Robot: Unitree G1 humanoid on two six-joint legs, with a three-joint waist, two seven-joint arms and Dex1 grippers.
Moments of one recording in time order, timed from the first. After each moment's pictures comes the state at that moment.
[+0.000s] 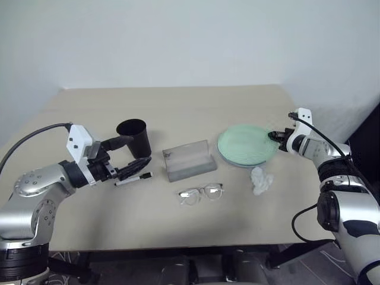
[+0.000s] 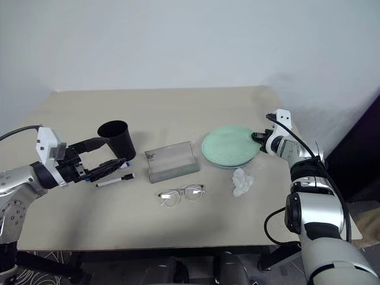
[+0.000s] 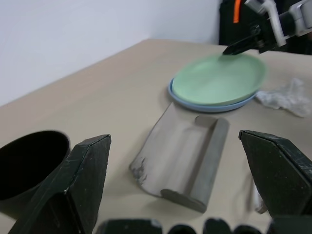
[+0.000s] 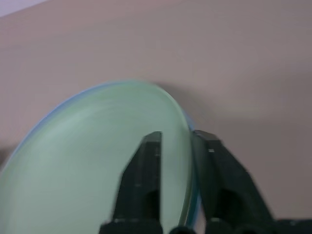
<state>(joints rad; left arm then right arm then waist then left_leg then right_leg) -0.11 0.78 0.34 -0.26 -0.60 0.49 -0.94 -0.97 -0.45 -0.18 1.02 0.26 0.55 0.54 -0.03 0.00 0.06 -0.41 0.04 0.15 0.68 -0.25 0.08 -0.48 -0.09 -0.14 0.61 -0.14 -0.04</state>
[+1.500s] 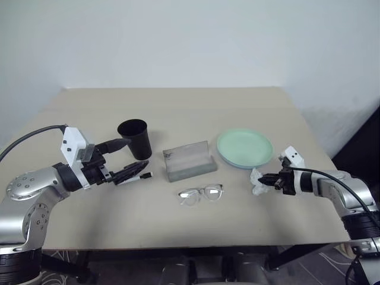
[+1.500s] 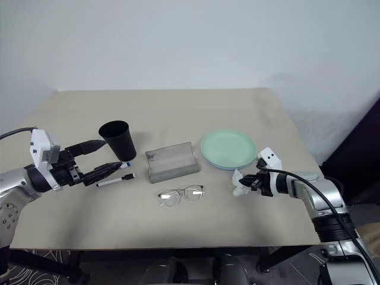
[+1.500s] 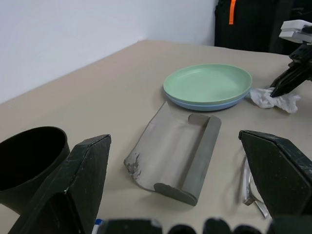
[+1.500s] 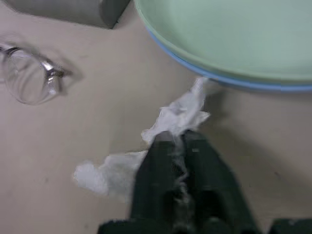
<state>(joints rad) -0.06 0.80 0.37 -0.28 -0.62 0.50 -0.95 -0.38 -0.70 0.09 0.08 0.34 0.81 0.99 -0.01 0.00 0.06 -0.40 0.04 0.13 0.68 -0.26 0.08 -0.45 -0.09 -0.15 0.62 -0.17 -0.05</state>
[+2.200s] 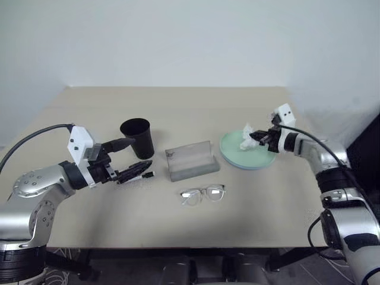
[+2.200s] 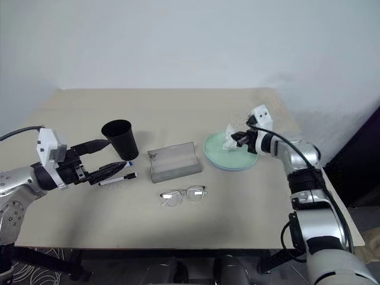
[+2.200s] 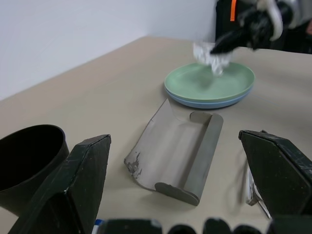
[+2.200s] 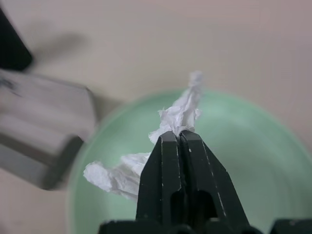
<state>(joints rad) -0.09 0.79 0.32 -0.28 -0.60 0.49 -0.93 -0.84 -0.46 0.06 0.73 0.20 0.48 0.80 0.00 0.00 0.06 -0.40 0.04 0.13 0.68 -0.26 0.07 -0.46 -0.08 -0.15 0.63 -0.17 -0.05</state>
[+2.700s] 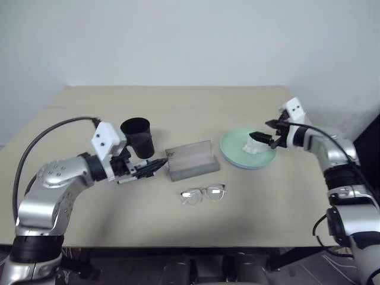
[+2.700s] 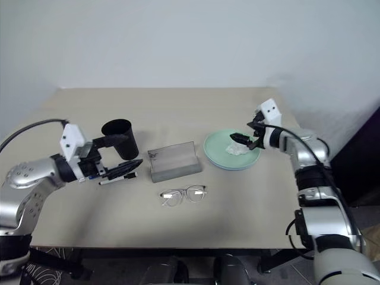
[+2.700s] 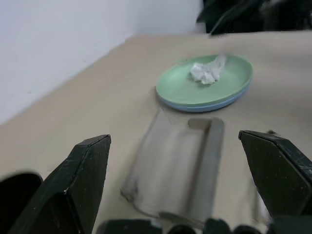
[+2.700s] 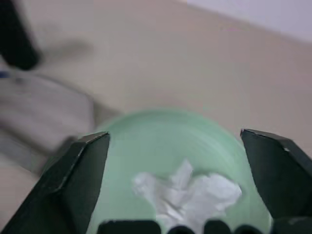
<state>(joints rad) -0.32 0.79 0.10 -0.27 -0.44 0.46 -0.90 -0.81 -0.63 0.03 0.48 0.24 0.46 1.04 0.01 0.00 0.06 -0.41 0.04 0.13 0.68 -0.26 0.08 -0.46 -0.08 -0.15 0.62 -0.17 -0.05</state>
